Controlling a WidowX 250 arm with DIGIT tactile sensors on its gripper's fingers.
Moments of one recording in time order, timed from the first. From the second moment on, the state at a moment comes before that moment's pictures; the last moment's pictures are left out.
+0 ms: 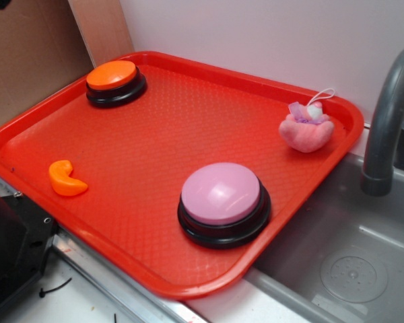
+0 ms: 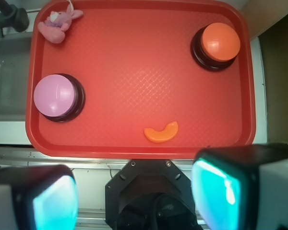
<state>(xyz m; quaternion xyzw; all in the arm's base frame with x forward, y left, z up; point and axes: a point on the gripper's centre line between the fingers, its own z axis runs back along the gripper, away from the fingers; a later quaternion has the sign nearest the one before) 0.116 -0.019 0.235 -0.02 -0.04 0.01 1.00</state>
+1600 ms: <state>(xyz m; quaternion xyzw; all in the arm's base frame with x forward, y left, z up) 0.181 -0.162 0.062 0.03 -0.02 -0.36 0.93</state>
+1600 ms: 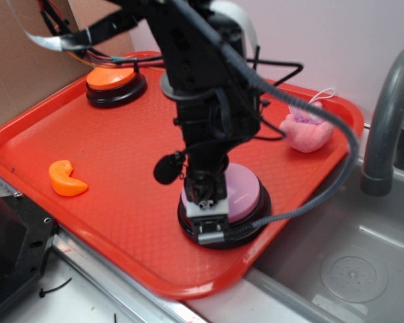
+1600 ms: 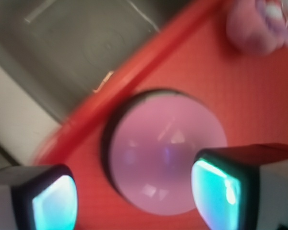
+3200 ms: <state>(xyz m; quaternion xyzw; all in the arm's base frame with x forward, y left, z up) 0.200 -0.148 0.085 0.03 -0.03 -0.26 0.96</state>
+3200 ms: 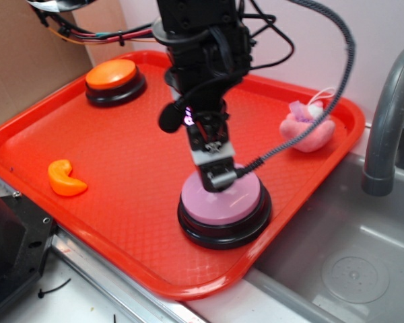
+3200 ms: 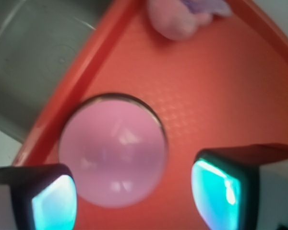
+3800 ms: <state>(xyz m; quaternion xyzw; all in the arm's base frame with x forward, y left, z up) 0.198 -0.153 0.052 0.02 0.00 -0.27 0.96</state>
